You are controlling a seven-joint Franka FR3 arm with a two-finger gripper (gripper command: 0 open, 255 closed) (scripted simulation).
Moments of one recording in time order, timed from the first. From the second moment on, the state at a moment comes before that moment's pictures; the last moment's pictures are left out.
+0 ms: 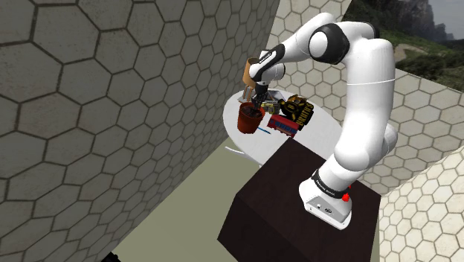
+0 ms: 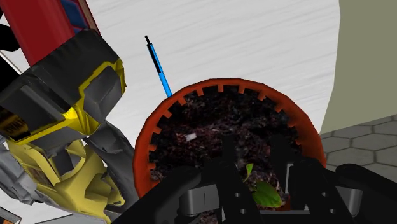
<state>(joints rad) -0.28 0.60 -0.23 -1.90 0.12 2.36 -0.44</state>
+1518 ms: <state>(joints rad) -0.26 0.46 -0.26 -1.90 0.08 2.22 -0.42</state>
